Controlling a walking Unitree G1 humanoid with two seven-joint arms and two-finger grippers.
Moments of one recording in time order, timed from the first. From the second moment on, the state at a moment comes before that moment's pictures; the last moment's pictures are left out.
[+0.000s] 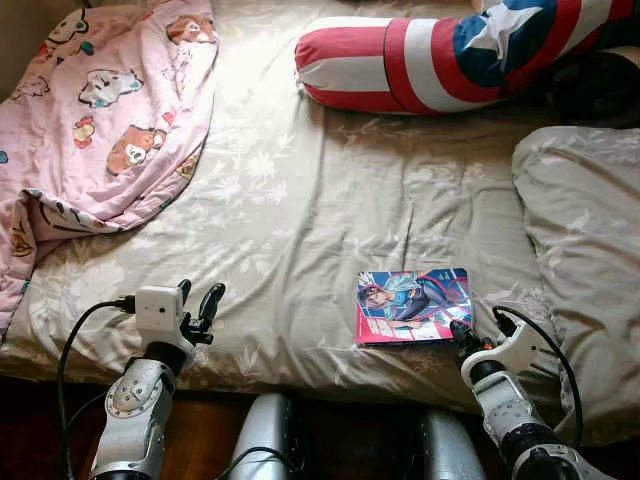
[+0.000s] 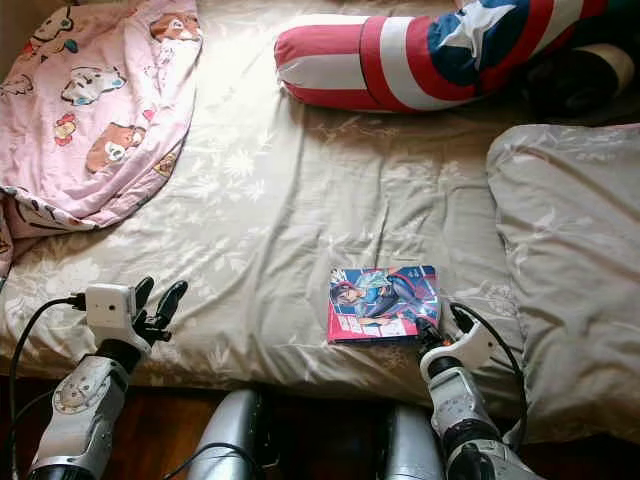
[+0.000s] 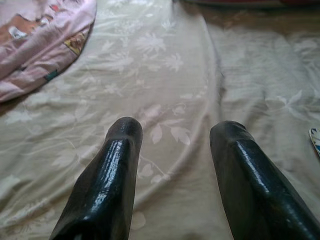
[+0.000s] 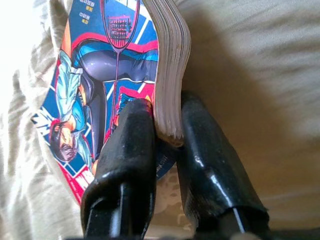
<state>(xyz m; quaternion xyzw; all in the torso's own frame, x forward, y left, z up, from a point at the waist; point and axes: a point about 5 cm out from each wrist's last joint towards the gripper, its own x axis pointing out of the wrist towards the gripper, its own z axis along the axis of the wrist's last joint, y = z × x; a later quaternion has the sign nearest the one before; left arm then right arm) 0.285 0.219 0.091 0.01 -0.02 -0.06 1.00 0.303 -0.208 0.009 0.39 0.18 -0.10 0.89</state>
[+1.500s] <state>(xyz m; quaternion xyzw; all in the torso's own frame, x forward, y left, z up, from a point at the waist) 0.293 0.208 0.091 -0.01 -0.02 -0.05 1.00 0.313 -0.230 0.036 0.22 0.10 -0.11 0.96</state>
